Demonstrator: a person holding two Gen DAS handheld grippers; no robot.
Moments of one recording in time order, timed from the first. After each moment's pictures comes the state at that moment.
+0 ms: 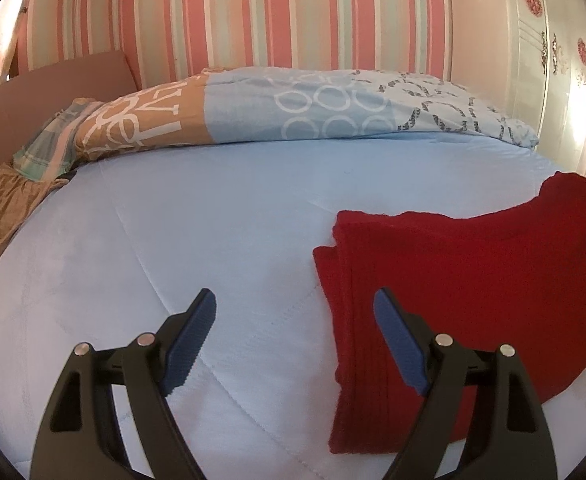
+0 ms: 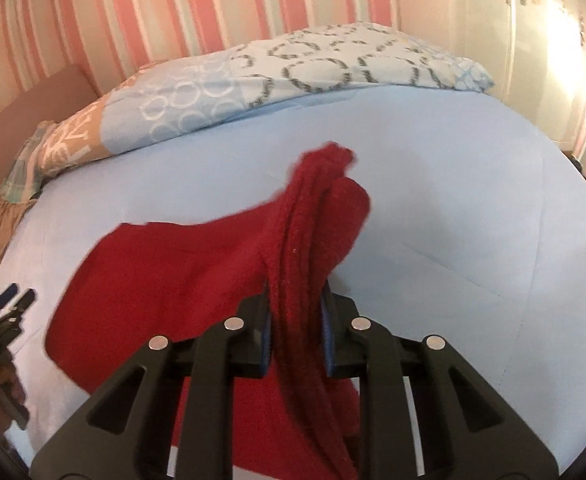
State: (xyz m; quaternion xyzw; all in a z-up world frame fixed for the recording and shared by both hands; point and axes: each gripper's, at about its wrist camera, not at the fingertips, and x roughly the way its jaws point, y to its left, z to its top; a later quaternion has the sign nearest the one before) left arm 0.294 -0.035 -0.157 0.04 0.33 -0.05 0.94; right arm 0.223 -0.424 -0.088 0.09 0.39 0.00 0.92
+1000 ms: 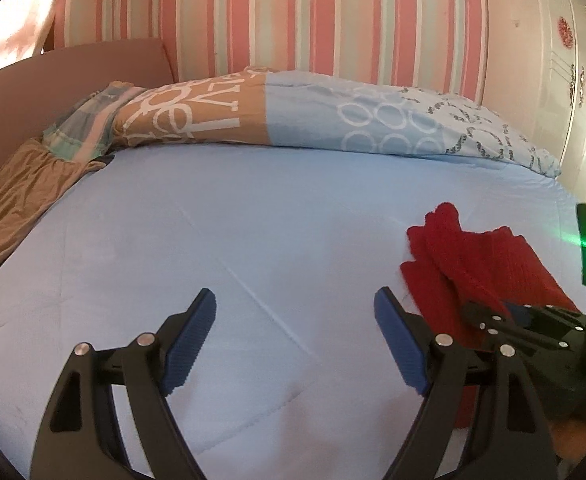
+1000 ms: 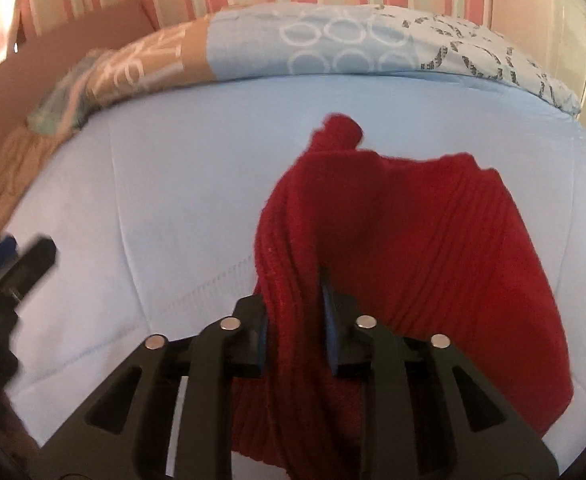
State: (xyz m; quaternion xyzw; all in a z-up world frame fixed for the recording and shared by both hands) left arm 0.292 0.071 -0.135 0.01 0.32 -0.02 0.95; right arm 0.277 -0.115 -0.154 0.03 0.42 0.05 0.91
